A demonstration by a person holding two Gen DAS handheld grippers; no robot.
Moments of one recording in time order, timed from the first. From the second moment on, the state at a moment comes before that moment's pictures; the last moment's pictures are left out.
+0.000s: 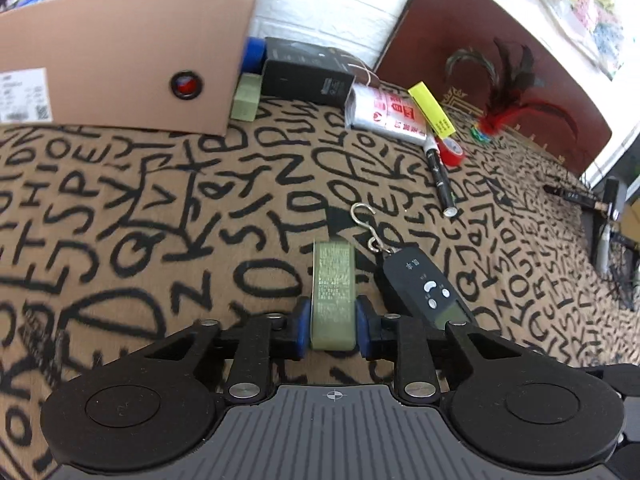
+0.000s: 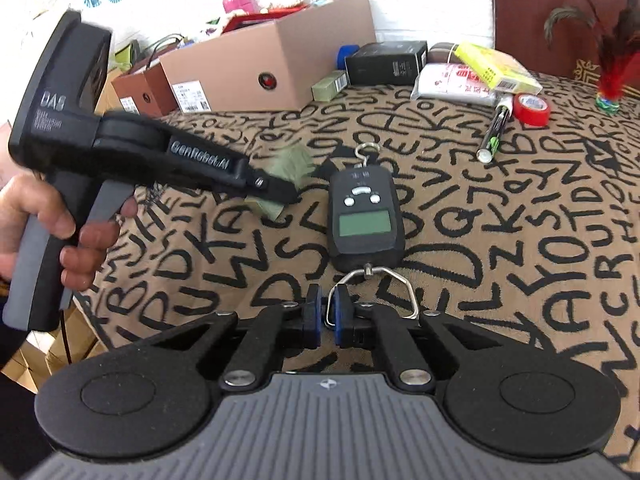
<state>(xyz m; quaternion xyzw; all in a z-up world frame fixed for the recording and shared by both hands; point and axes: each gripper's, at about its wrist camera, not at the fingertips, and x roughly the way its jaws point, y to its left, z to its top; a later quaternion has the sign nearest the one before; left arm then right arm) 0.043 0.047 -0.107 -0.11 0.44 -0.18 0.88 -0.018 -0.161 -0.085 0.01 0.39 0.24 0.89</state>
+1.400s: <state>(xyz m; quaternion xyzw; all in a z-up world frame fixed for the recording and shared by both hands) 0.052 0.017 -0.111 0.01 0.43 -0.17 0.89 0.045 -0.124 -0.095 -0.04 0.41 0.17 0.89</state>
